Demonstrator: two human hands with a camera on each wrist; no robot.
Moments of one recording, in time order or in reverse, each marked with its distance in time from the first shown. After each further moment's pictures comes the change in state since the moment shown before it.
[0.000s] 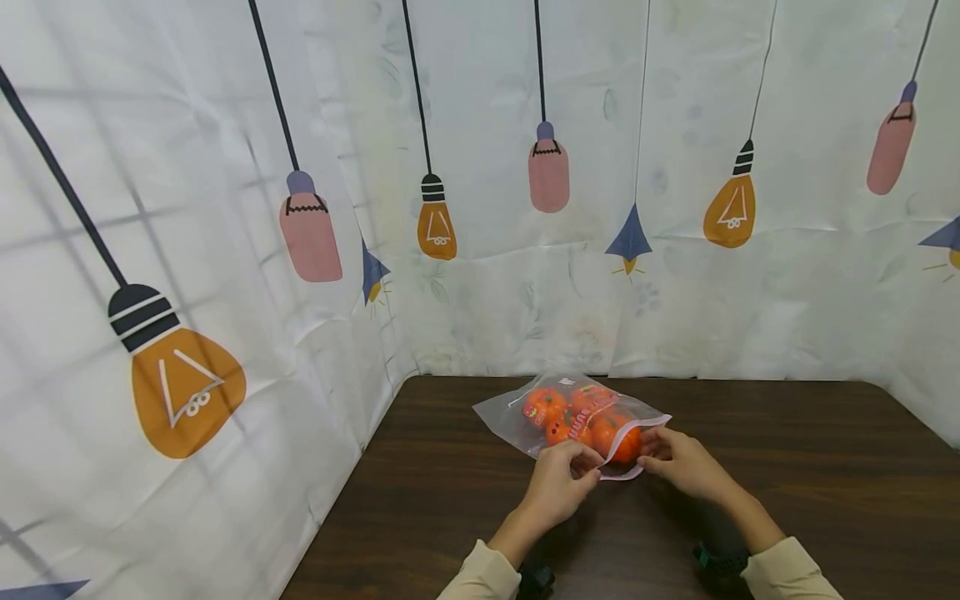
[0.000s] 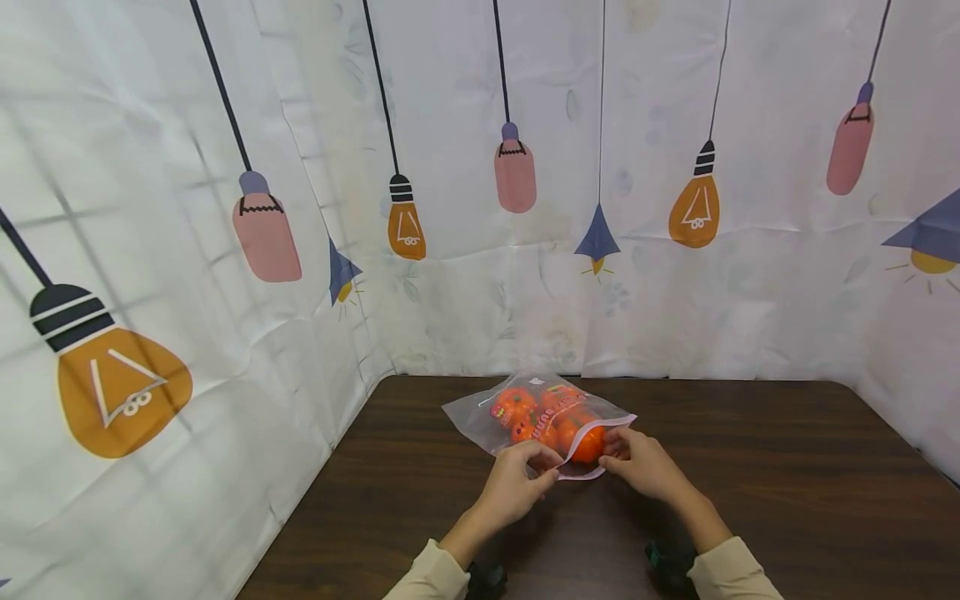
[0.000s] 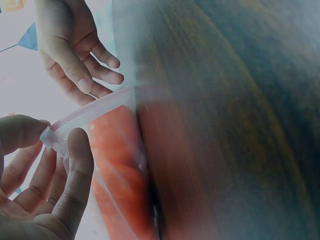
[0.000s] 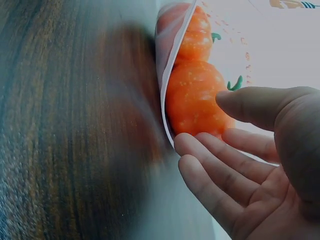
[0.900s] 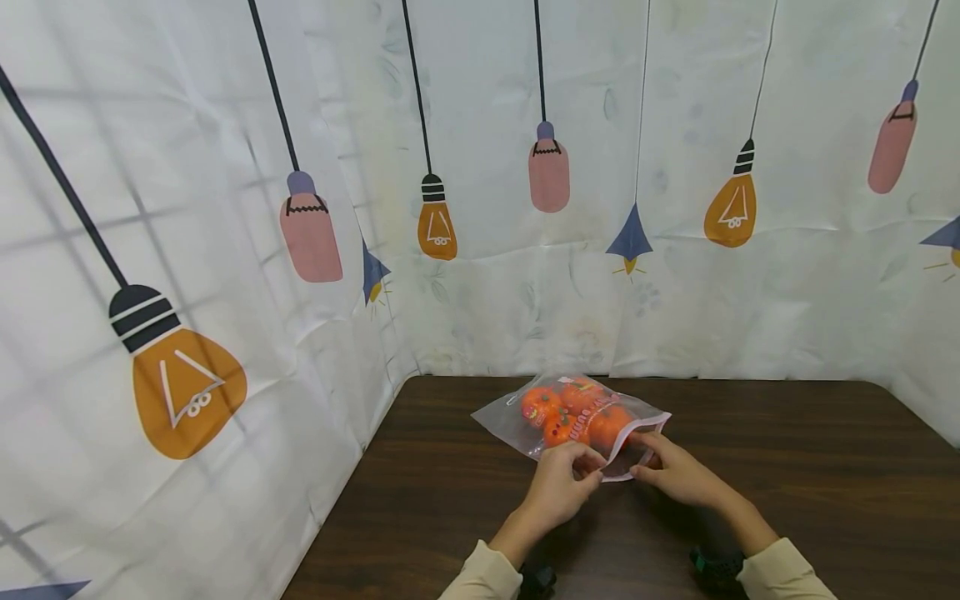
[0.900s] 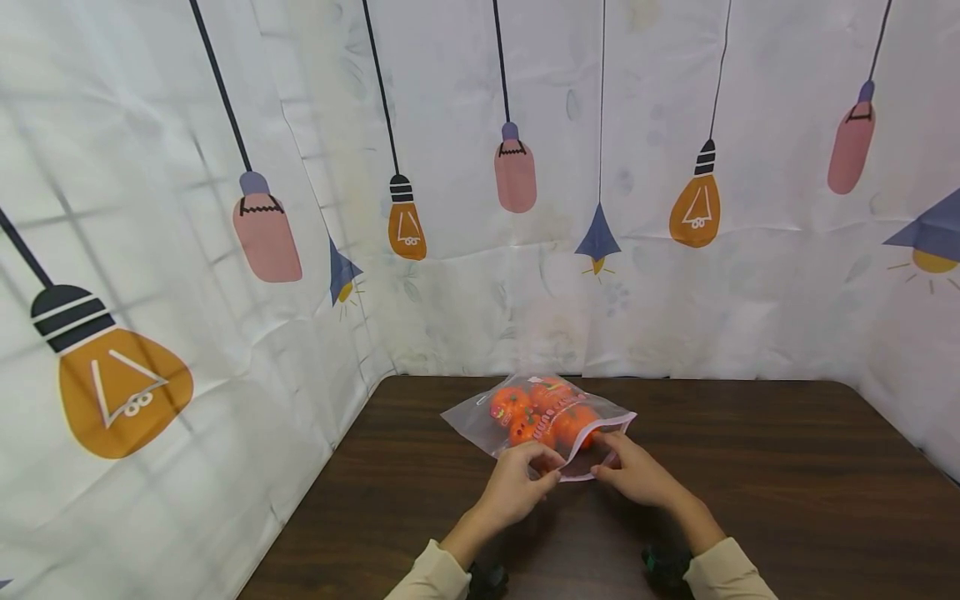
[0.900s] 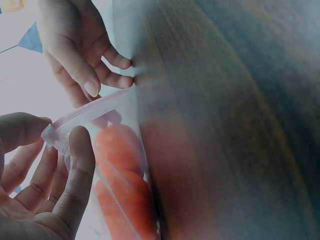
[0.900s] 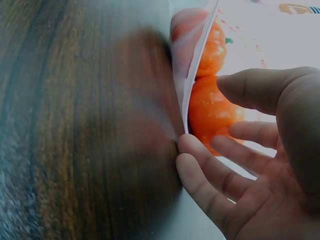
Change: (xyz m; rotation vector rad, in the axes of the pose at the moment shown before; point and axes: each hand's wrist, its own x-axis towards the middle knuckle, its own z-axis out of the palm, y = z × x) left_hand 0.000 0.002 0.000 0.024 -0.019 0.024; right_hand 0.000 0.003 0.011 0.026 -0.118 -0.110
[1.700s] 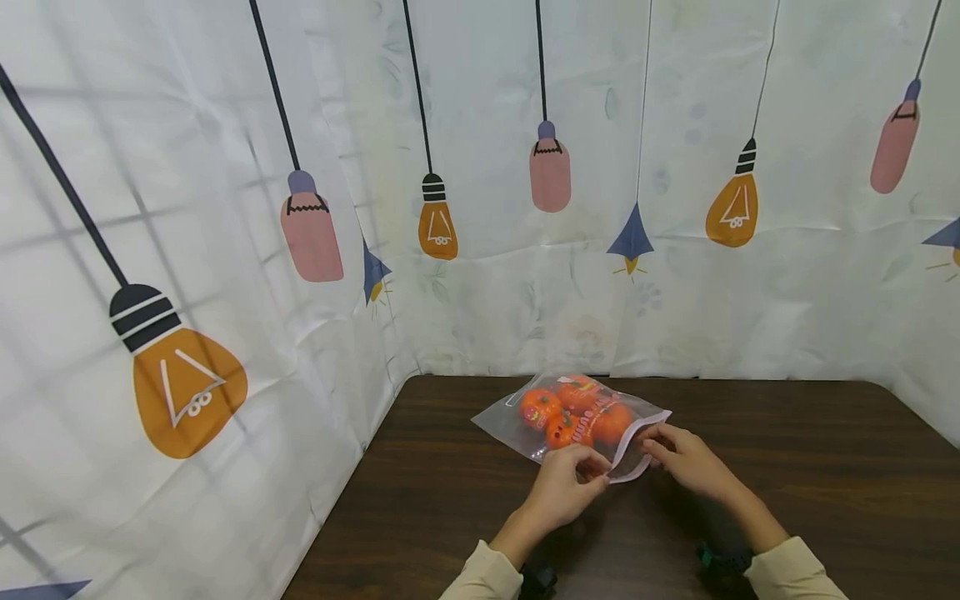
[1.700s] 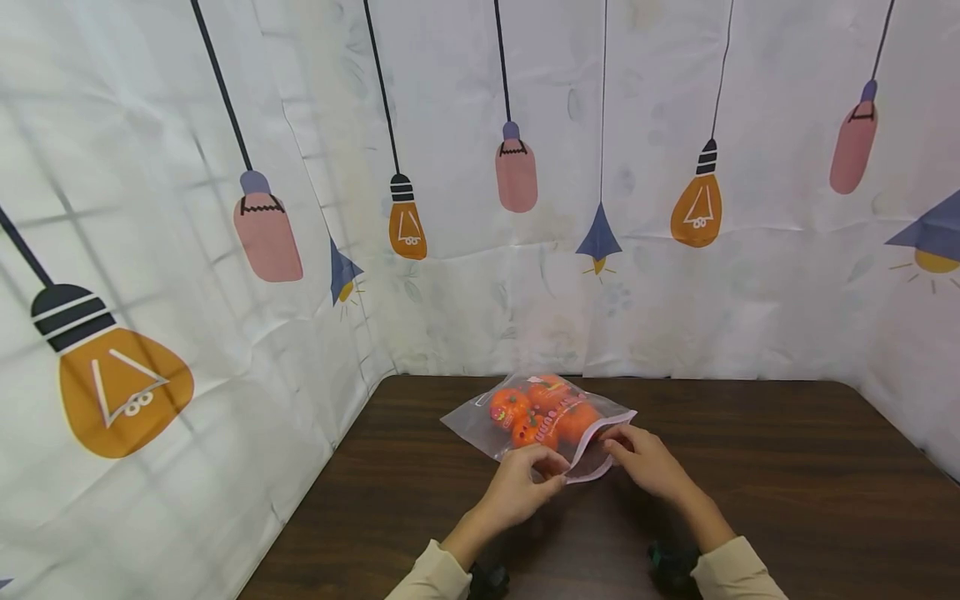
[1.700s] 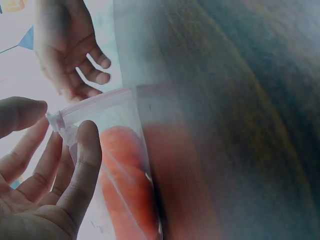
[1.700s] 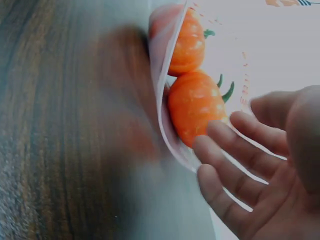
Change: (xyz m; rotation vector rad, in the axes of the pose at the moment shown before) left_hand -0.001 0.002 0.000 -0.021 -0.056 -0.009; right_hand 0.000 -0.007 -0.013 0.023 0.158 0.069
